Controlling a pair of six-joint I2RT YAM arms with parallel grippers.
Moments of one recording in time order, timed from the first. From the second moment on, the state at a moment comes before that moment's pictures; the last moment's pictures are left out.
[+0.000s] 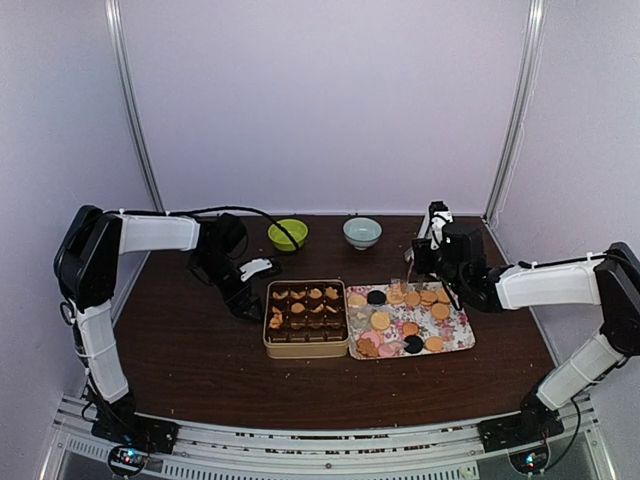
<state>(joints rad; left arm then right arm) -0.47 1.94 1.35 -0.82 0.46 0.54 0.58 1.48 0.73 0.44 0.41 0.21</state>
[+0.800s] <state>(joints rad) -0.26 1.73 1.39 -1.07 0.44 0.63 0.58 1.30 0.56 0.43 0.32 0.27</state>
